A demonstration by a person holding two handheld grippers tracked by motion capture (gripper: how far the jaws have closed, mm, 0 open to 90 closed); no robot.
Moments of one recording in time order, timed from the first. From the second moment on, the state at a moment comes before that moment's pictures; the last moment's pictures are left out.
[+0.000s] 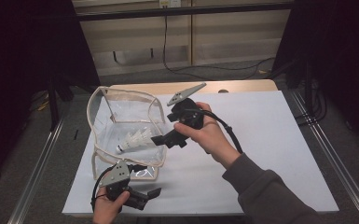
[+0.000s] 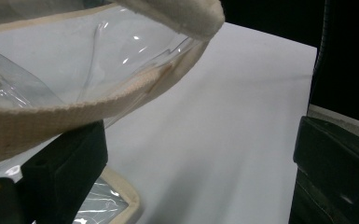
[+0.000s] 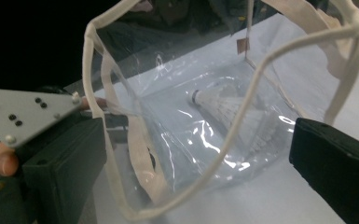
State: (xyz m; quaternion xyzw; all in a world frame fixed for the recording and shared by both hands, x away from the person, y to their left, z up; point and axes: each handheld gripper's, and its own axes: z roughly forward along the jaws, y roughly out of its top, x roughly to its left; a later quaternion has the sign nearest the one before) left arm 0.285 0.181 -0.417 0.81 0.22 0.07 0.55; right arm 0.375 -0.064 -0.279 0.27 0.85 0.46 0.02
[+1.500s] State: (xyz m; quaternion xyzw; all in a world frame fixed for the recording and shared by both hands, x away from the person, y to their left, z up) left arm 0.285 0.182 -0.416 0.80 0.22 0.06 0.55; right arm 0.359 -0.163 -0.337 0.29 0.83 0.47 0.04
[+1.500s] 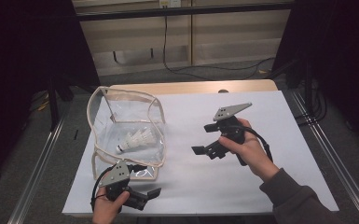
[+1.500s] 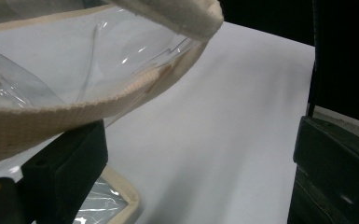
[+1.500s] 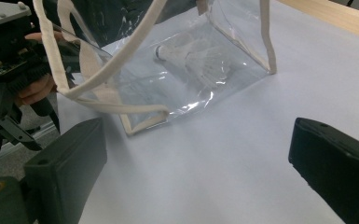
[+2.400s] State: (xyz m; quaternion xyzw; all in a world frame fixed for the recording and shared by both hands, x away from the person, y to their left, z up) left arm 0.285 0.181 -0.416 0.80 0.22 0.07 0.55; right arm 0.350 -0.210 -0.375 0.33 0.82 0.47 0.04
